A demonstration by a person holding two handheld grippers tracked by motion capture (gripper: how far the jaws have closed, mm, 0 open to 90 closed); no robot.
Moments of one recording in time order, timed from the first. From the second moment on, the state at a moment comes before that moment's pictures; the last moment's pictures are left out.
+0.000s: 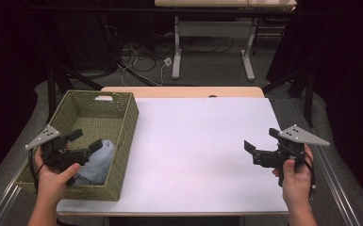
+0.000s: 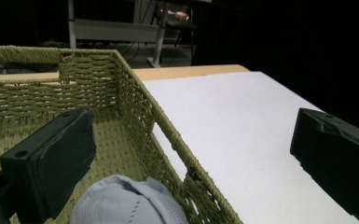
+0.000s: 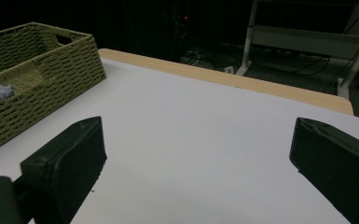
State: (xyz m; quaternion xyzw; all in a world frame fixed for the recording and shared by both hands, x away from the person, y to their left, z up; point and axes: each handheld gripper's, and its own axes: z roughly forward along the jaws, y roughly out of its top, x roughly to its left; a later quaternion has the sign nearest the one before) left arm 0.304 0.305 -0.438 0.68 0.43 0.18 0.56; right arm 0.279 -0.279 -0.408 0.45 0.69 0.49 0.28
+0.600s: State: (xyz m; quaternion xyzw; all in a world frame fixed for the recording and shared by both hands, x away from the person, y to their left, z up) left arm 0.294 0.307 -0.418 0.71 0.43 0.16 0.54; right arm 0.282 -0.275 -0.416 0.45 0.70 0.48 0.28
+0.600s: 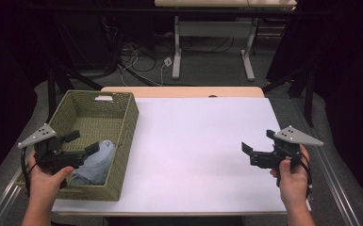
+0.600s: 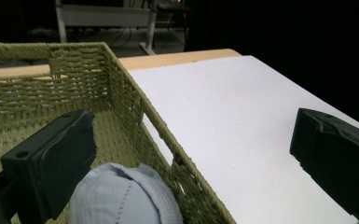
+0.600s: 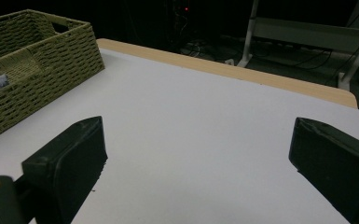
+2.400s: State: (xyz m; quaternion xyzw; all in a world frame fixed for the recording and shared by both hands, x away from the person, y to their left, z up) left arm 0.339 0.302 -0.465 0.80 0.47 0.11 0.36; right arm 0.284 -0.261 -0.434 0.45 0.73 0.45 0.26
